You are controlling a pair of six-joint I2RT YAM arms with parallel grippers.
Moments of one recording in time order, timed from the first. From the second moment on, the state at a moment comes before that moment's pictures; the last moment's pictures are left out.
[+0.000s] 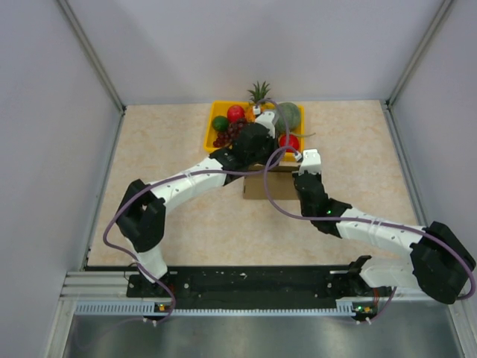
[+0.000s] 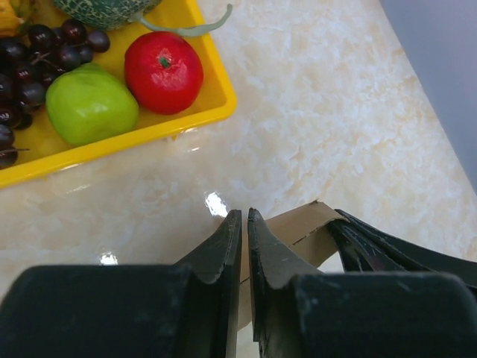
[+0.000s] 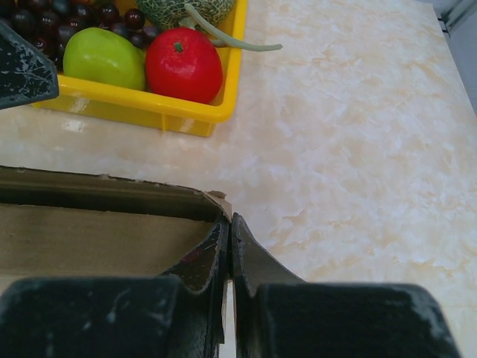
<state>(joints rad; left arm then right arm) -0.79 1.76 1.42 -0.09 -0.02 -0.48 0.80 1.20 0.58 0.22 0.81 0.12</state>
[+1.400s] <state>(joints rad) -0.92 1.67 0.99 0.42 -0.29 -0.55 0.82 1.13 0.62 0.02 0.78 0.24</state>
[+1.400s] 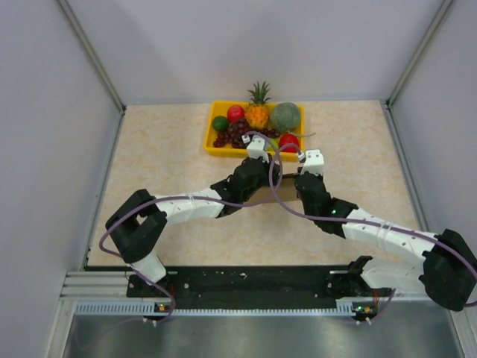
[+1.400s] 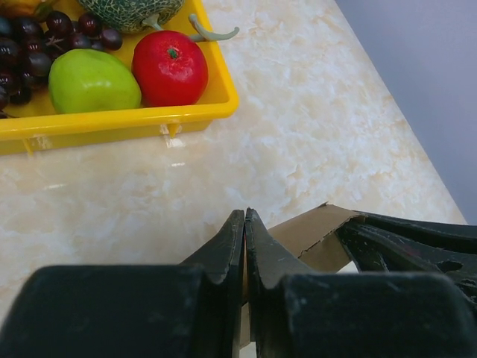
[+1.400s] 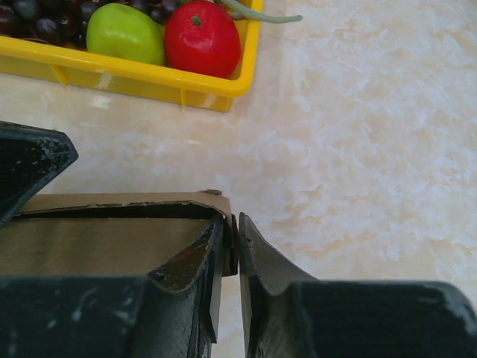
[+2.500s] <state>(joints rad) -0.92 1.72 1.12 0.21 -0.22 -0.55 0.47 0.83 0.56 -0.36 0.03 0.82</state>
